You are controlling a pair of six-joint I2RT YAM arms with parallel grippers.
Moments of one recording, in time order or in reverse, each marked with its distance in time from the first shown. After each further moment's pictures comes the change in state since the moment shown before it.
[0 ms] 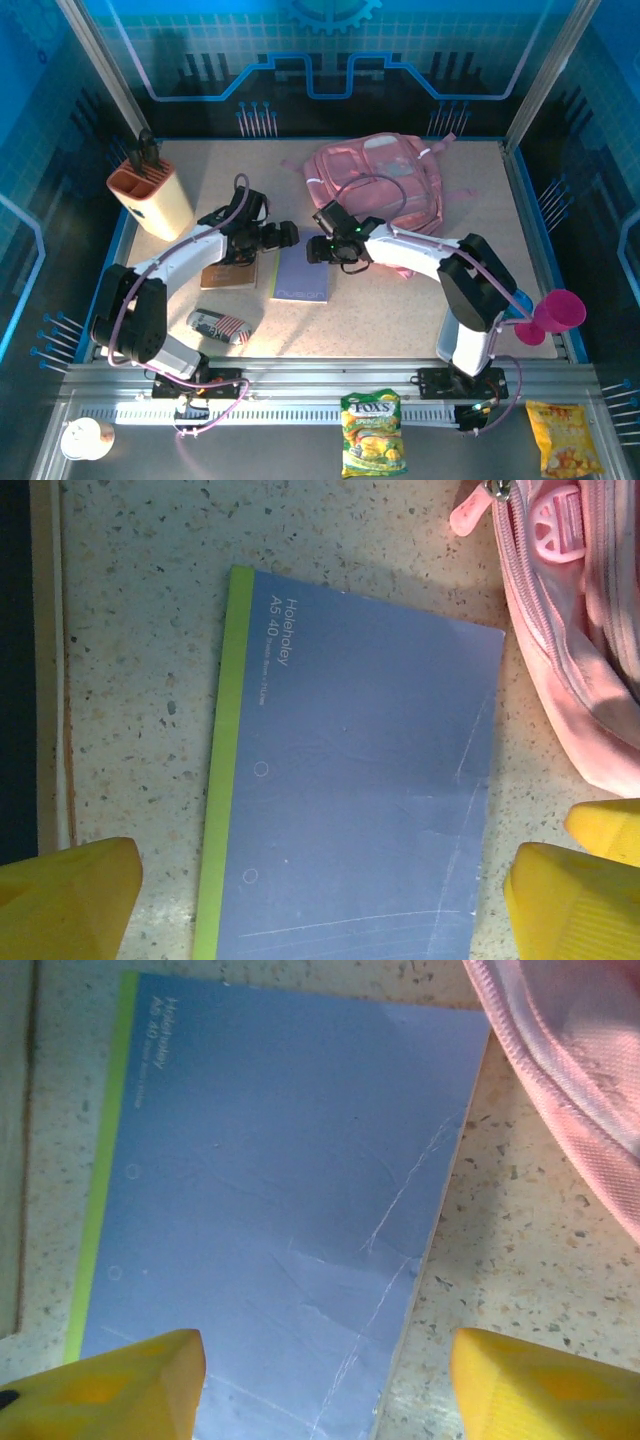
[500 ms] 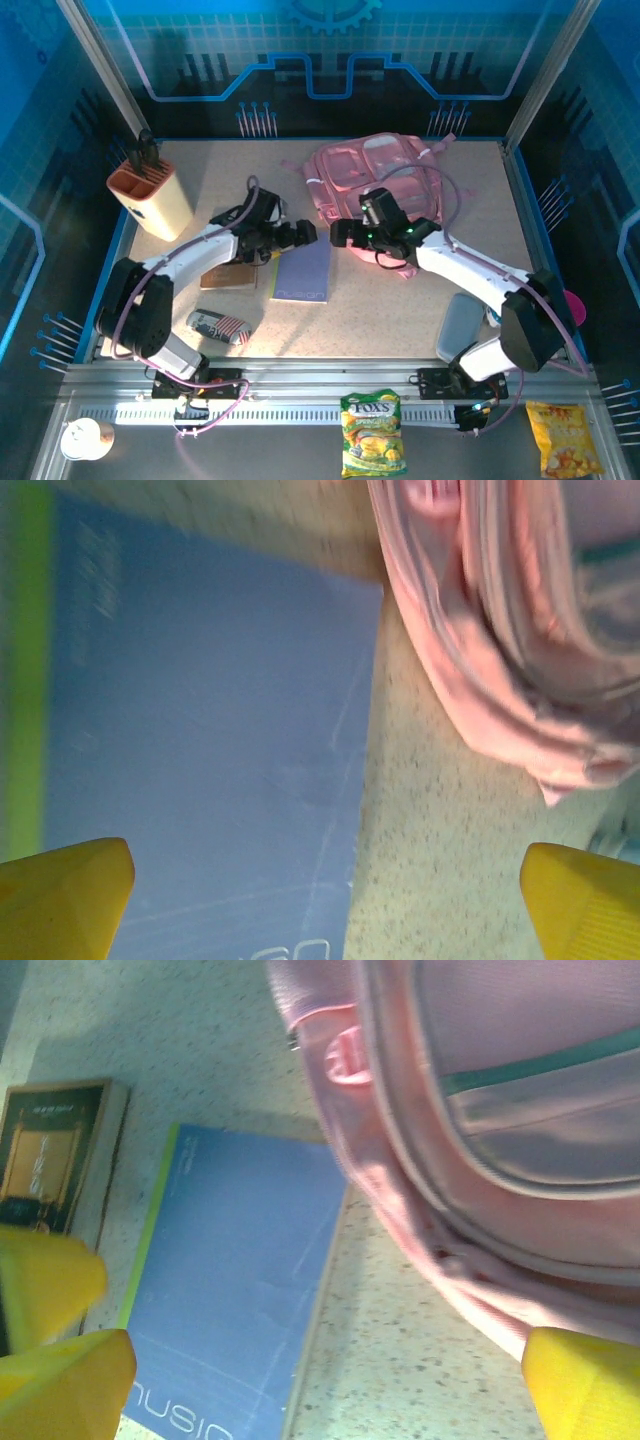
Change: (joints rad) left arm -0.061 0.019 0.033 0.053 0.098 -0.134; right arm -0.123 -0.349 -0.182 0.056 0.009 -0.108
